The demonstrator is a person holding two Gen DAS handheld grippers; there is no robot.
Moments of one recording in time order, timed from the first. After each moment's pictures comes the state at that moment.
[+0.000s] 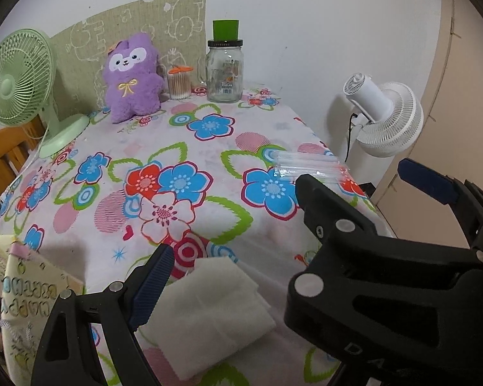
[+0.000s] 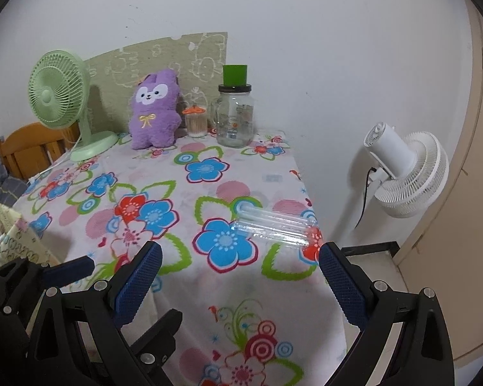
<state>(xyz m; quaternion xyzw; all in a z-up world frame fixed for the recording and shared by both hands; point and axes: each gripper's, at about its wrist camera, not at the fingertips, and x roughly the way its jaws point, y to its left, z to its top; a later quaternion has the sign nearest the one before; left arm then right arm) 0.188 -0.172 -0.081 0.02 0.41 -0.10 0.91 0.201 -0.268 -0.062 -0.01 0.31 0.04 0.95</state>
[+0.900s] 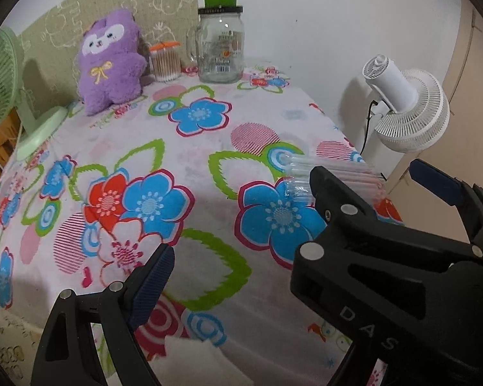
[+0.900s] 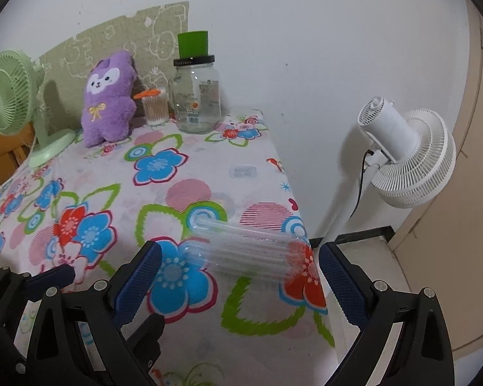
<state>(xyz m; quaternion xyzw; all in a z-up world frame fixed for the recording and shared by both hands) 0.268 -0.194 -0.117 0.02 0.46 -0.09 0.88 0.285 -0.297 -0.102 0.00 0.35 0.00 0.94</state>
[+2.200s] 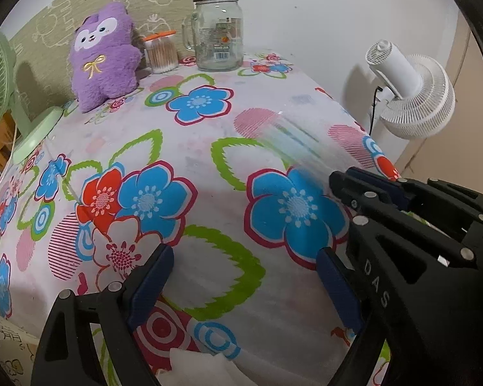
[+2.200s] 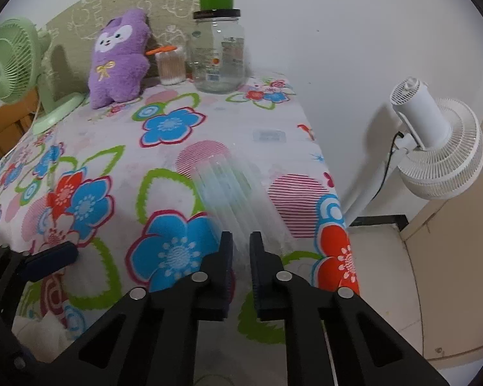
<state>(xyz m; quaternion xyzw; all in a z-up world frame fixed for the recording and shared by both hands) 0.271 -0.194 -0.132 0.05 0.47 -0.09 0.88 0.307 -0.285 -0.130 -0.01 0.42 0.06 0.91</state>
